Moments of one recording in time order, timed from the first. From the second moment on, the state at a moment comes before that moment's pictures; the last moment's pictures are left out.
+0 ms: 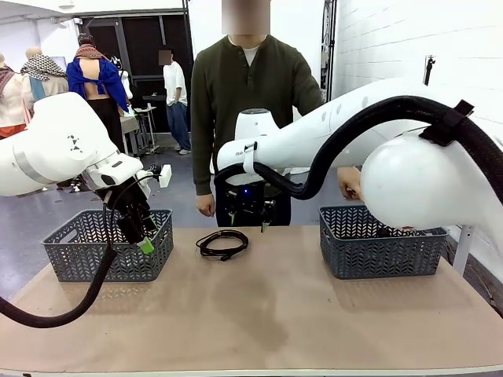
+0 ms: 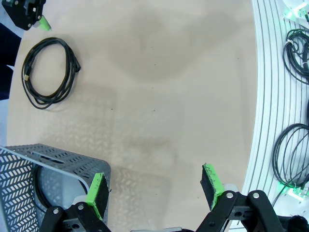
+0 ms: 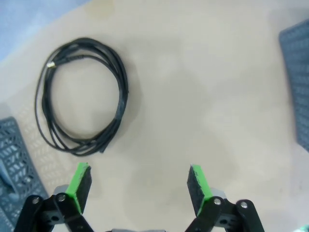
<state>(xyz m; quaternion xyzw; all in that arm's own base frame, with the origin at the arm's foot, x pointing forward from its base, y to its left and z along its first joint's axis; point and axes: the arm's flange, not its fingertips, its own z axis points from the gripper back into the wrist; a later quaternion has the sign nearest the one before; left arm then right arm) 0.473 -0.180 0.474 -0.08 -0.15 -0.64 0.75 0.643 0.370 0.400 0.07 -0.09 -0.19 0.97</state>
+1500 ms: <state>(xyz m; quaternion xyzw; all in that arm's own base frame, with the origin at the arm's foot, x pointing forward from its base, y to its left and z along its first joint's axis) 0.473 -0.180 0.474 -0.08 -0.15 -0.64 0.75 0.656 0.378 0.361 0.06 -0.13 -0.22 0.96</state>
